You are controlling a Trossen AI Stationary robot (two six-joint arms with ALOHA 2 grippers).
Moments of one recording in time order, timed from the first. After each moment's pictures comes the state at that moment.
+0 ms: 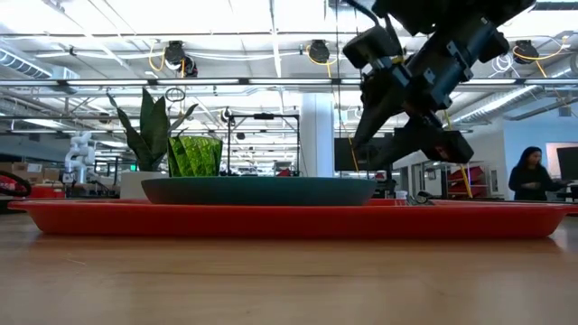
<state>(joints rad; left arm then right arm) -0.33 1.44 2.27 -1.28 -0.55 -0.69 0.13 1.50 0.74 -0.06 -0.05 1.33</state>
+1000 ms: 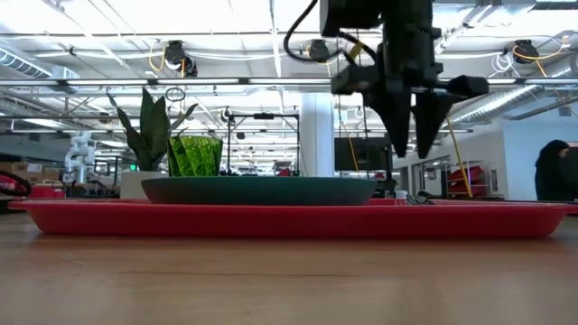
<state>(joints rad) -0.33 1.45 2.27 -1.34 -0.59 -0.58 0.08 1.76 1.33 -1.14 0.02 1.42</state>
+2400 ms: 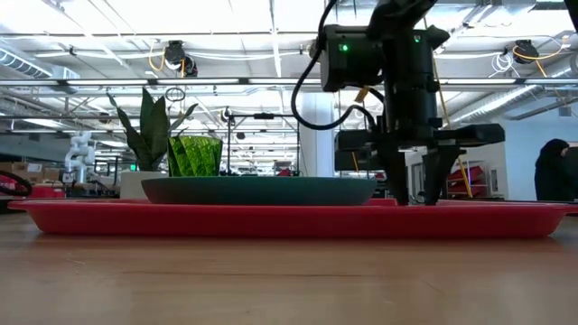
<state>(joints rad) -0.37 1.45 2.27 -1.45 -0.50 -0.57 0.07 1.84 1.16 -0.92 0.01 1.72</state>
